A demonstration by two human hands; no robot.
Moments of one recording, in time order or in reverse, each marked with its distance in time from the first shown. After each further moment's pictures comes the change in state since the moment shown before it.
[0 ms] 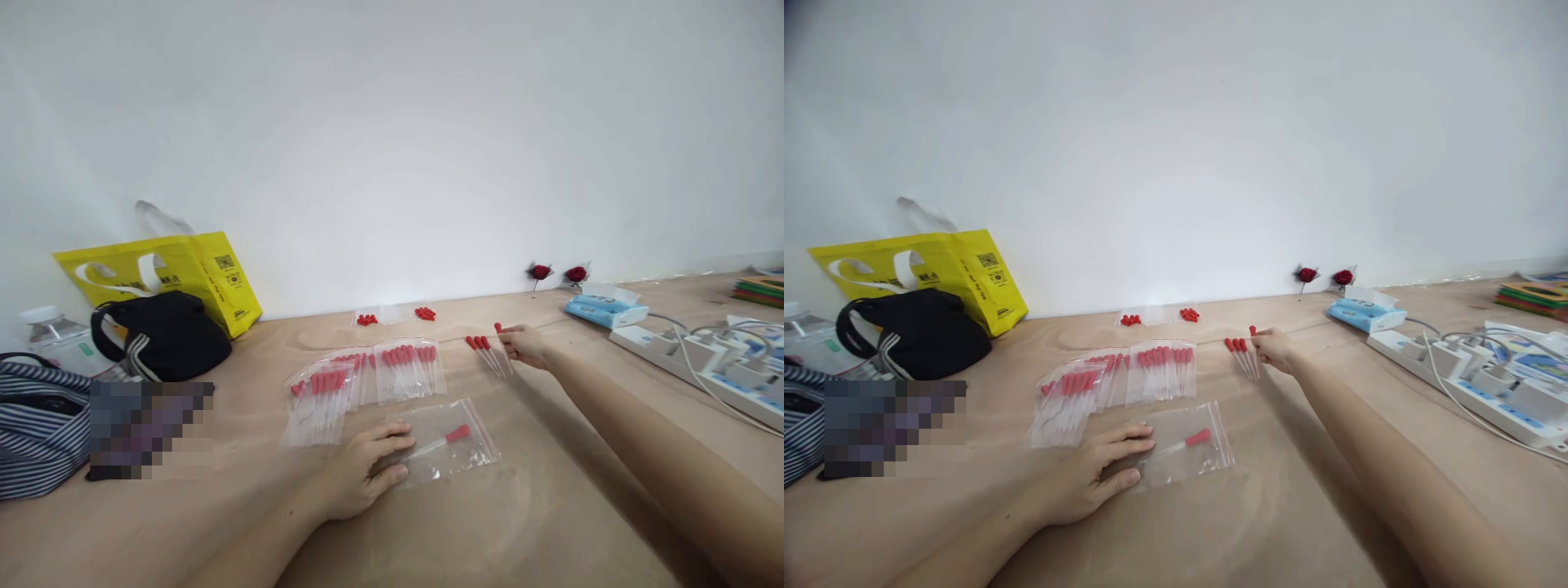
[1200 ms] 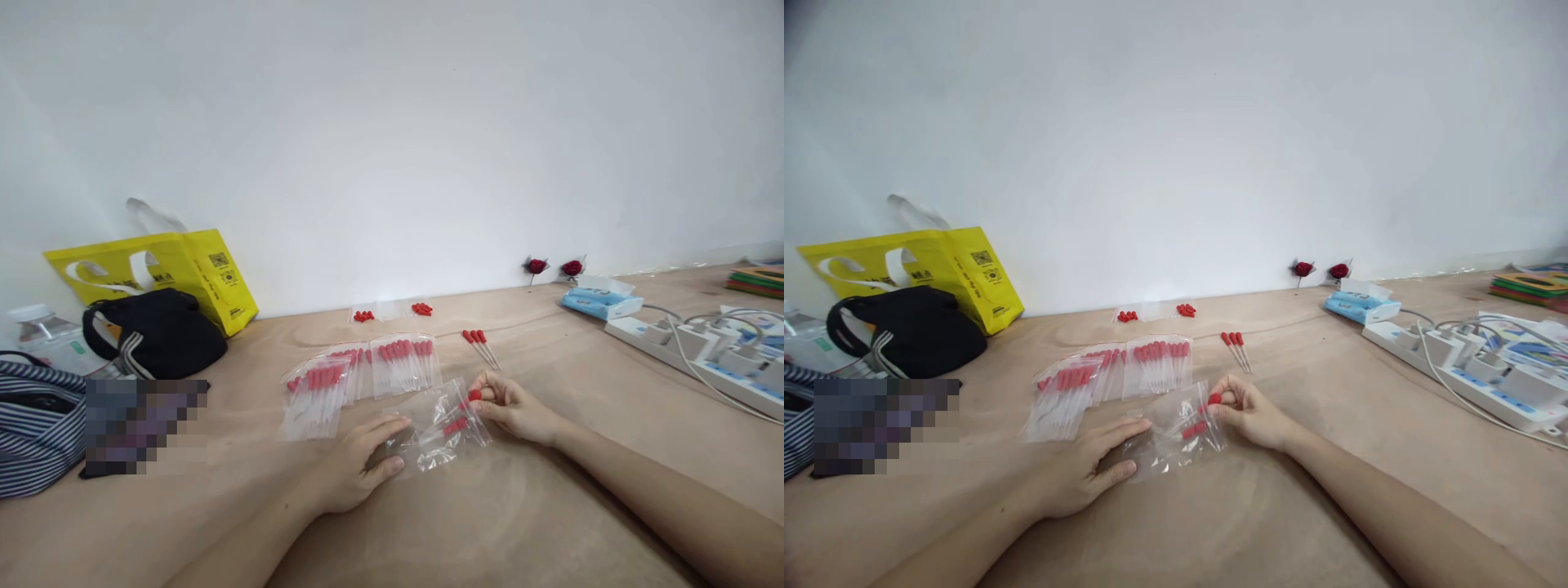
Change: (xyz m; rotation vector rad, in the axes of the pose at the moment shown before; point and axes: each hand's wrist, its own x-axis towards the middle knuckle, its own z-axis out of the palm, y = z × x) left_hand -0.001 0.001 0.000 0.040 0.026 0.001; right_hand -0.109 0.019 0.042 0.232 -0.512 -0.129
